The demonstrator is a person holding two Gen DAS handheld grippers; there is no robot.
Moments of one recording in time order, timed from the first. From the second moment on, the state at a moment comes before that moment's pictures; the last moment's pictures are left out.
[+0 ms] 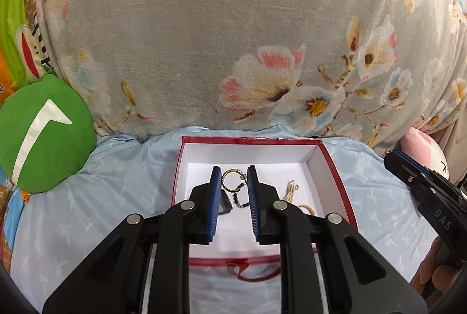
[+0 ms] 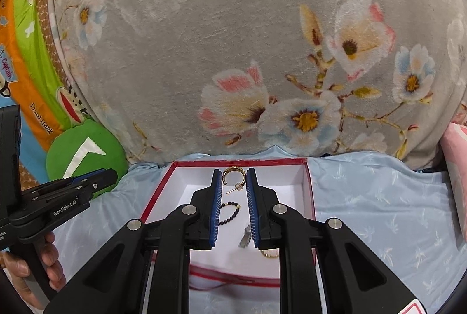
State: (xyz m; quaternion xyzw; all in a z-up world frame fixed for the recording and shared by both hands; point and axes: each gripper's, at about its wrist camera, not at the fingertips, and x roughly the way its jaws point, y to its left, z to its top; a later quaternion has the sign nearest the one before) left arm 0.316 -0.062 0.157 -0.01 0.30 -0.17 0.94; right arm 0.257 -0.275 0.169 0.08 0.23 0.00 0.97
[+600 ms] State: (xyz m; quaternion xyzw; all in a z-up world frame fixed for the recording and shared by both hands) left arm 0.436 -0.103 0.101 0.01 0.34 -0.14 0.93; right arm 0.388 -0.278 0.111 0.08 0.29 0.02 0.95
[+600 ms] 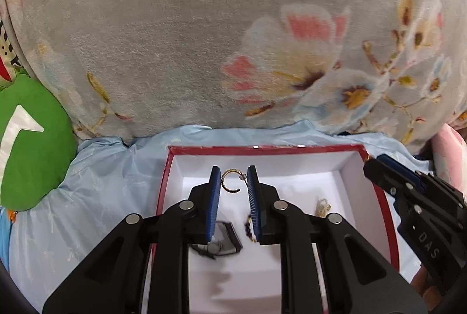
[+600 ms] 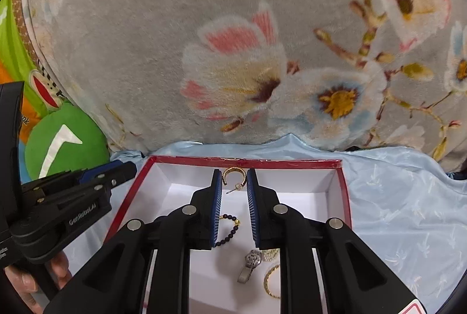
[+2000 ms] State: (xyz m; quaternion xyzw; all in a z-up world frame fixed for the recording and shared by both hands) left arm 0.178 0.027 -0.055 0.00 0.52 -0.07 0.85; right arm 0.125 -0.244 -0.049 0.10 0.44 -0.03 0.89
